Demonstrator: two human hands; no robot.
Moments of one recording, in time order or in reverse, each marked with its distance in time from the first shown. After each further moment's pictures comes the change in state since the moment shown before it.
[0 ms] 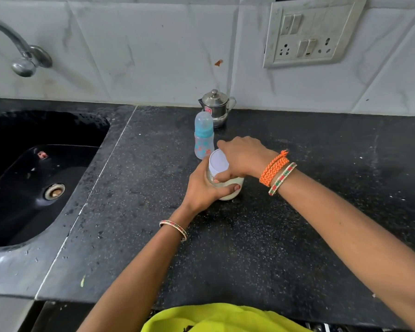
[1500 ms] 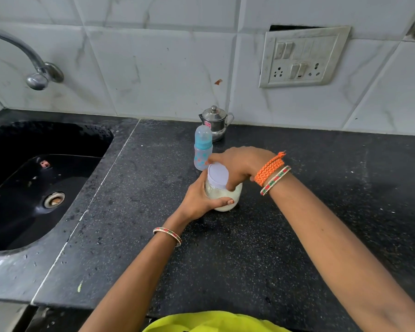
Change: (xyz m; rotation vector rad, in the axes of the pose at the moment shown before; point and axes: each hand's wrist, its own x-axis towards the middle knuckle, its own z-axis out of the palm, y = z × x) left_hand -0.002 -0.001 -0.011 0.095 -0.159 -0.069; right_hand -0.009 -0.004 -0.024 -0.046 -0.221 -0.034
